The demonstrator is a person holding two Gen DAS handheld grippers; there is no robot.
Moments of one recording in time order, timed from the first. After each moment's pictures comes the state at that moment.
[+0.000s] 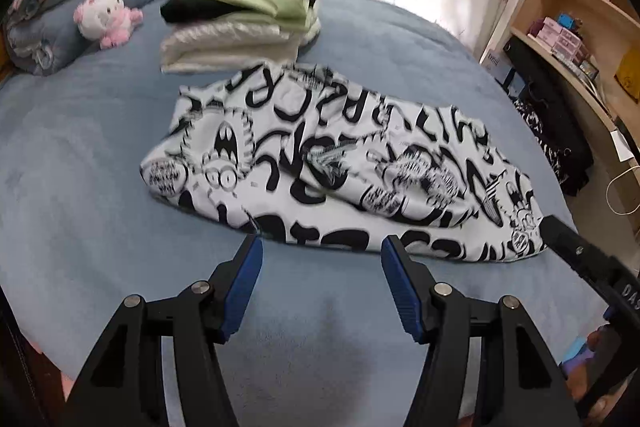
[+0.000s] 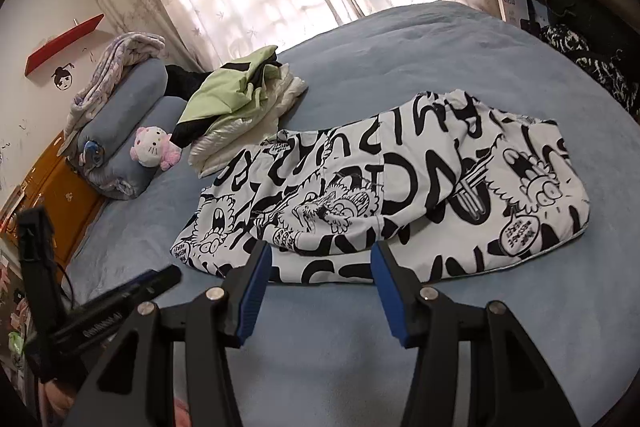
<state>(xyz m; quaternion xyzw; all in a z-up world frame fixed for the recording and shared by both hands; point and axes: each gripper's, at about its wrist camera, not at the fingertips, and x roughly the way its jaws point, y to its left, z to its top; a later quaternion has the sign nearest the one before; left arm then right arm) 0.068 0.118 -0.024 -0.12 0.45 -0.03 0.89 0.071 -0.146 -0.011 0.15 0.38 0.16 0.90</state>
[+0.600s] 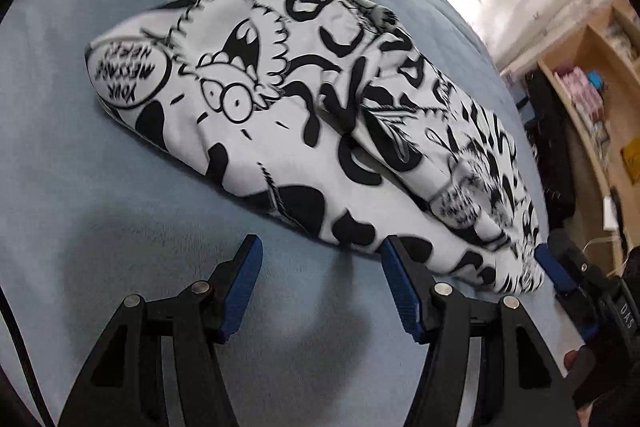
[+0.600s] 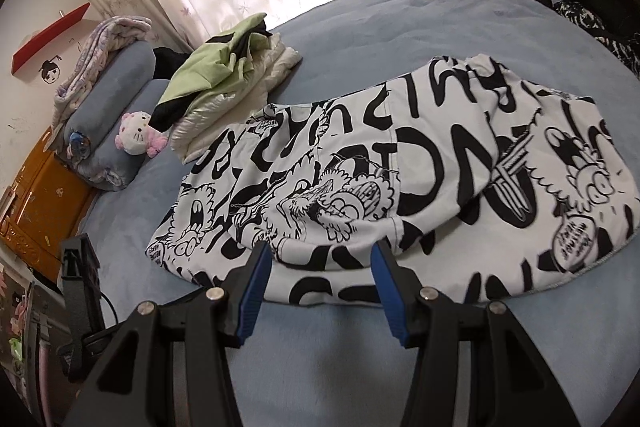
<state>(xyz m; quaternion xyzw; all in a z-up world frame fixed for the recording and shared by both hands) 0.122 0.163 -0.131 -0.28 0.49 -0.05 0.82 0.133 -0.121 -0.060 0.15 0.42 0.16 0.88</state>
